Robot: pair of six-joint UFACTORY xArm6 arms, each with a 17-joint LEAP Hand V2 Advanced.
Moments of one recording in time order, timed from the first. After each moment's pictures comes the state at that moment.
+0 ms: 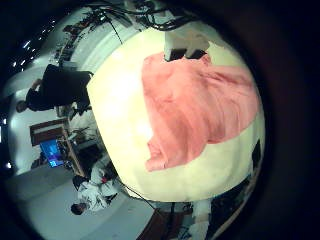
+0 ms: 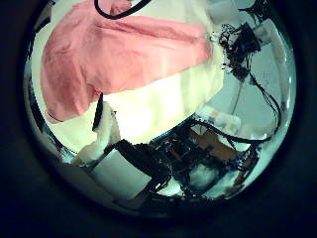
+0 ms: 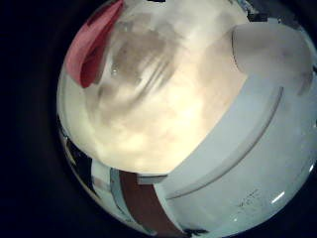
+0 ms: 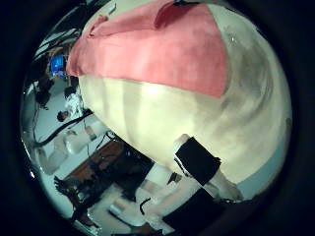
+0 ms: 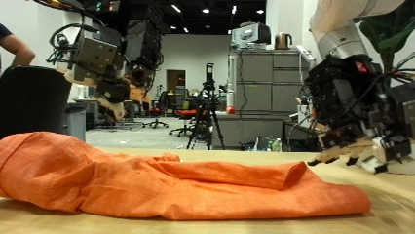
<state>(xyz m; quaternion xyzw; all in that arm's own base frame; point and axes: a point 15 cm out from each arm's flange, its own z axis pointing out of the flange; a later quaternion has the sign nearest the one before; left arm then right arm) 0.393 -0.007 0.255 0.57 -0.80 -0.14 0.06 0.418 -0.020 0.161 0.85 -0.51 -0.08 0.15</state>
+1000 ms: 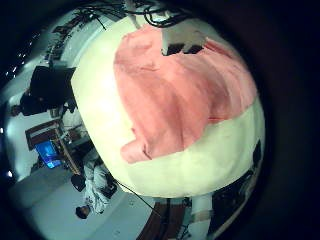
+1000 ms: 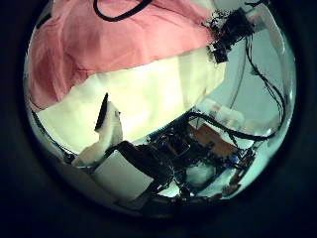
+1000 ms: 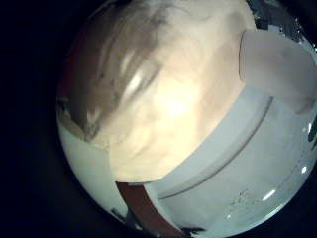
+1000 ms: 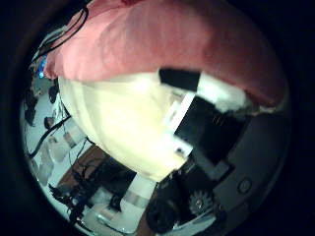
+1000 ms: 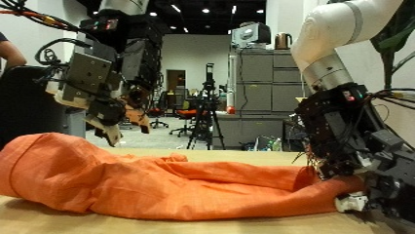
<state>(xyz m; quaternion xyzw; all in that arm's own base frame) 0.379 -0.004 0.237 0.57 -0.80 -0.15 0.08 0.406 -0.031 0.137 0.84 -0.50 -0.05 0.21</state>
